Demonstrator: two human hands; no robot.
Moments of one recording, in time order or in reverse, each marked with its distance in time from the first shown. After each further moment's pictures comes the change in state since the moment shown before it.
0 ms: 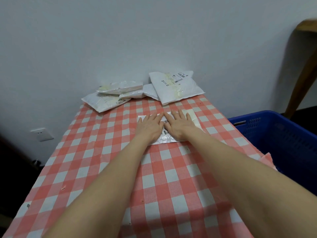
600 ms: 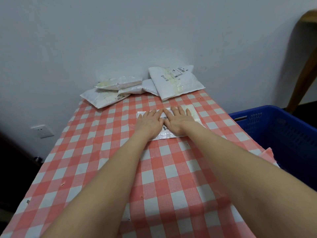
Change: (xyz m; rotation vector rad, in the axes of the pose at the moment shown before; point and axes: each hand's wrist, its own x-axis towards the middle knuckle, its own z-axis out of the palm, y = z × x) left_hand -0.001 0.001 0.002 0.007 0.001 -0.007; right_hand 0.004 0.000 0.001 -0.016 -0.037 0.018
